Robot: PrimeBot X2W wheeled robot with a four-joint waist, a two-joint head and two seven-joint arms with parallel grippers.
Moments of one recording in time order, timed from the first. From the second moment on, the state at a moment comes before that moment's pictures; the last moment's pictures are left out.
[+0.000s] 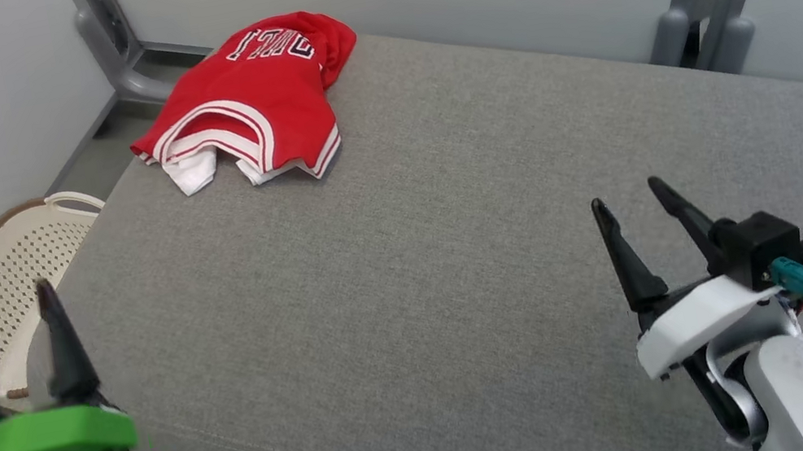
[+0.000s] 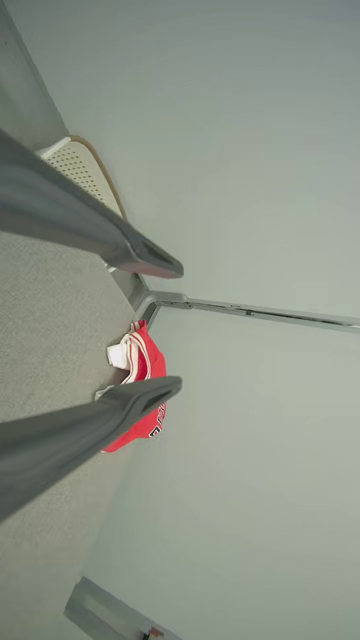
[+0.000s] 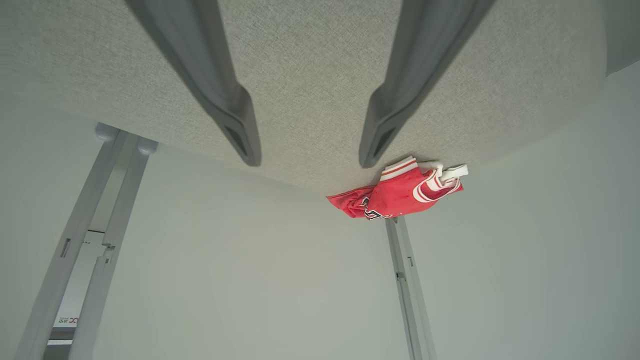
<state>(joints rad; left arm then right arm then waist) -0.16 0.30 -0.13 0.15 -0.56 0.15 -0.23 -0.18 -0.05 0.12 0.23 0.13 0.13 -0.18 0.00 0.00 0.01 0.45</state>
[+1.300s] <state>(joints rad) -1.00 0.40 -0.12 0.87 -0.76 0.06 0.28 -0.31 -0.05 0.06 -0.14 -0.13 0.13 0.03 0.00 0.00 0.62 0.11</state>
